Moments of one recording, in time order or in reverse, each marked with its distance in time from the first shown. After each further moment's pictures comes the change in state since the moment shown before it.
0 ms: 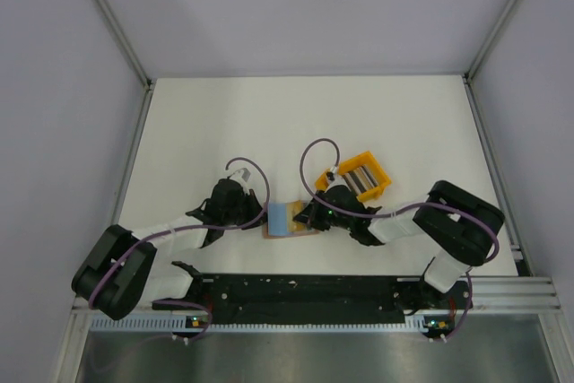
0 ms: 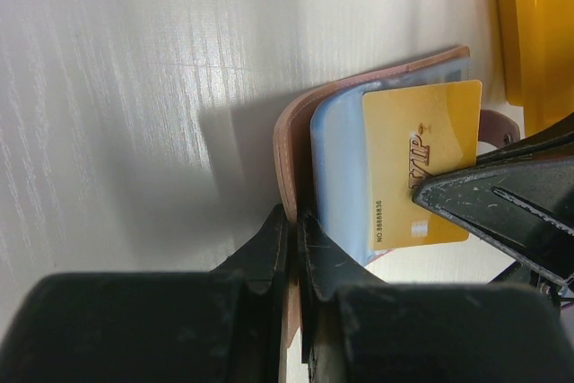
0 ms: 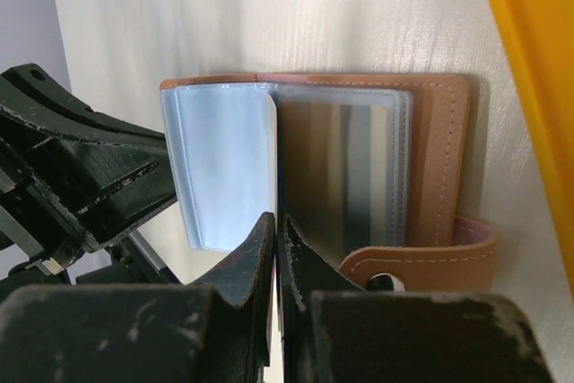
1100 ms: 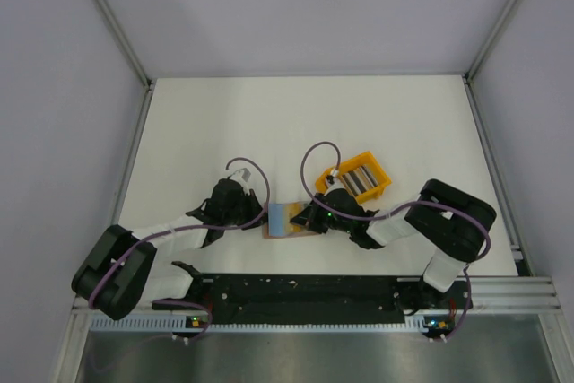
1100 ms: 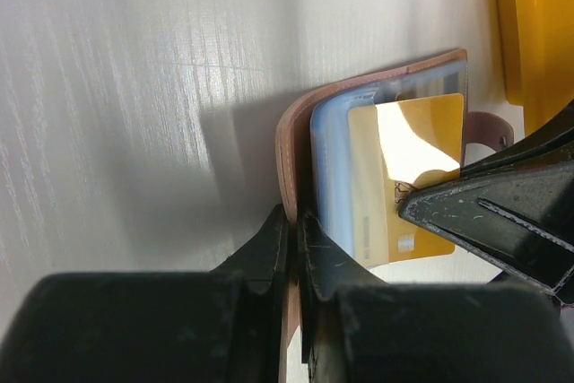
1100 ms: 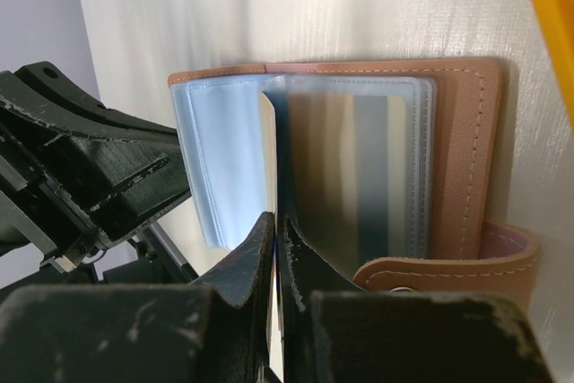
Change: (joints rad) left arm 0.000 0.000 0.000 0.000 0.000 0.000; right arm 0.021 0.049 -0.027 0.109 -0.011 0.084
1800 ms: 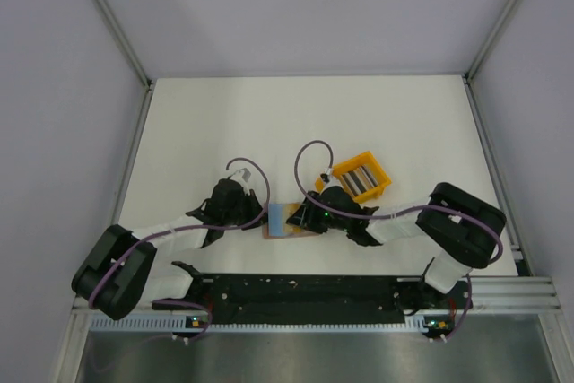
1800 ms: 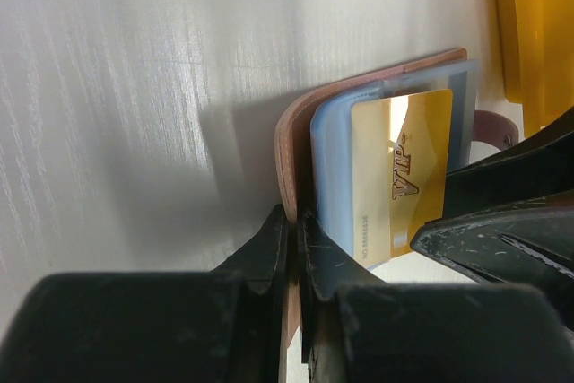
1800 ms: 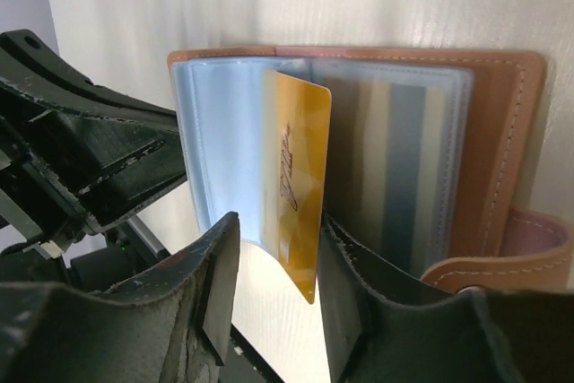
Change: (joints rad) left arm 0.000 0.000 0.000 0.000 0.004 0.000; right arm 0.018 -0.044 0.045 -0.142 0.009 -0.069
